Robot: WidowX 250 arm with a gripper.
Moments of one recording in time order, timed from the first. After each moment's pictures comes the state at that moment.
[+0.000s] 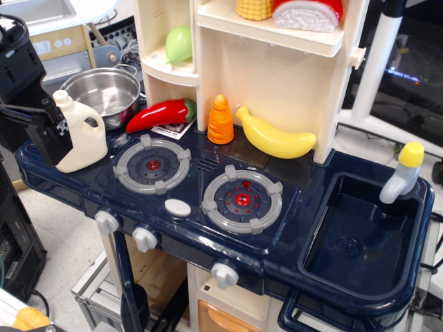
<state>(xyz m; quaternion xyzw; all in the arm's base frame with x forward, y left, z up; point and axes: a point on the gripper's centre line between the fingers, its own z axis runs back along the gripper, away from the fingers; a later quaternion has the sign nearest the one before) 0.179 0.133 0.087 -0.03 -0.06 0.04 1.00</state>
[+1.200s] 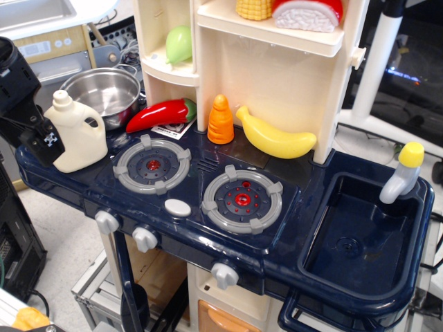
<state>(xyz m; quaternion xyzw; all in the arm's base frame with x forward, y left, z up) 0.201 0.169 0.055 -0.01 -0.12 -0.04 0.99</state>
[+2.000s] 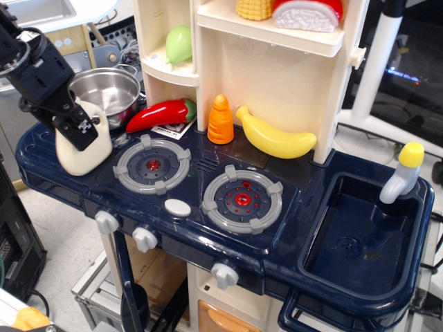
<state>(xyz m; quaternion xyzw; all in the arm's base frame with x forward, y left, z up) 0.233 0.148 0.055 -0.06 -0.16 -0.07 0.98</state>
